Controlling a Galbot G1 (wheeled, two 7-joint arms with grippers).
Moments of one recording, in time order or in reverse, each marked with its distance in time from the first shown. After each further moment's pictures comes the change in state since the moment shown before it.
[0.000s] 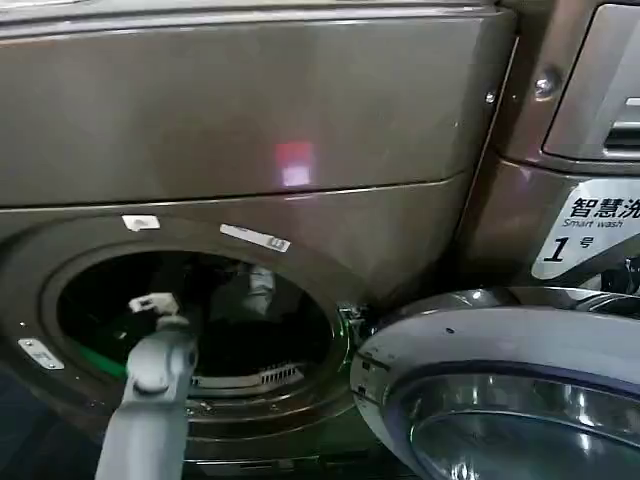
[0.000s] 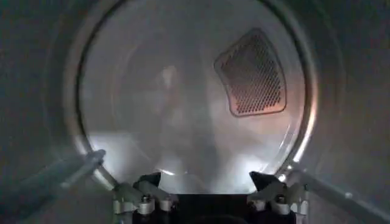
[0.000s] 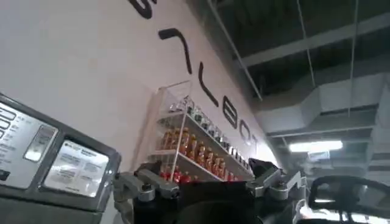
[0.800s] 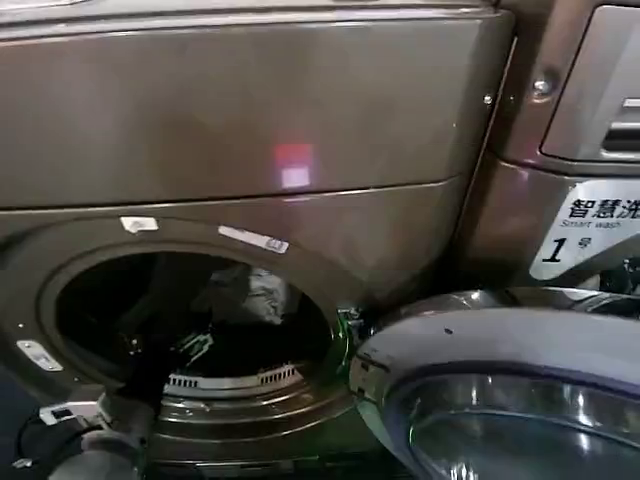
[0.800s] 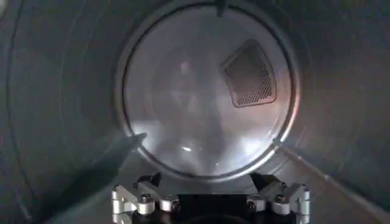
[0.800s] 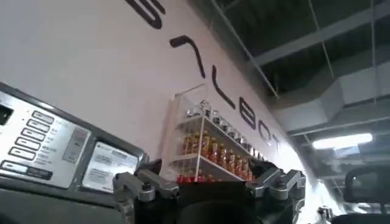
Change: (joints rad) left arm 0.682 0.016 -0.187 -0.830 -0.077 0.130 -0.091; right arm 0.030 0.003 -0.096 0.024 -0.015 0.020 0.001
